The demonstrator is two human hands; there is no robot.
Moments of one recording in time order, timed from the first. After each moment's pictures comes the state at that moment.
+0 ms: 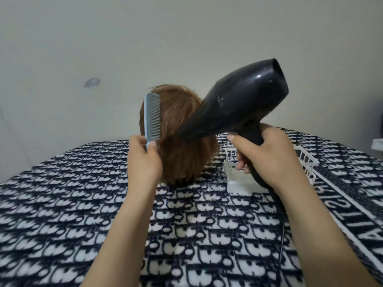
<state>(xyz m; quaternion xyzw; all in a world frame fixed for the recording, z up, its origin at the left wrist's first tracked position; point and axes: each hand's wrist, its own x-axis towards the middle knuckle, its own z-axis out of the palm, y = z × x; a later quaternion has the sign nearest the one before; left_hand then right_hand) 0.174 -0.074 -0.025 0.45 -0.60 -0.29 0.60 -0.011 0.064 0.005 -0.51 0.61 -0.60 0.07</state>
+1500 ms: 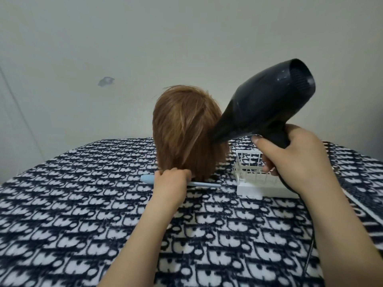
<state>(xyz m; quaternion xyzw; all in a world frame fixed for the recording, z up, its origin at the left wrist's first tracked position) 0.170 -0.071 -0.060 0.50 -0.86 0.01 0.12 -0.013 0.075 0.013 -0.49 0.68 -0.54 -0.03</state>
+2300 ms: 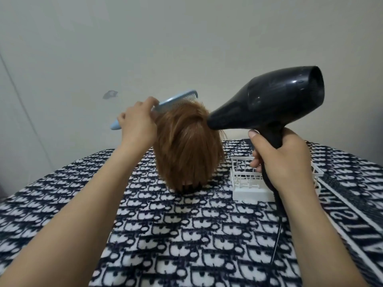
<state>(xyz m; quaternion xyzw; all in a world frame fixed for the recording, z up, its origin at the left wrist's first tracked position) 0.189 -0.111 0.070 0.49 -0.74 0.10 0.45 -0.014 0.077 0.014 -0.43 0.59 -0.68 0.03</state>
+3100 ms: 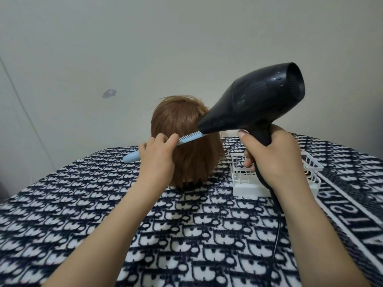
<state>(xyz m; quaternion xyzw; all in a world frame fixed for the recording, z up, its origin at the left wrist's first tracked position) 0.178 -0.079 -0.012 0.44 -0.79 0.20 0.37 -0.007 0.074 0.014 -0.46 0.61 -0.64 0.04</state>
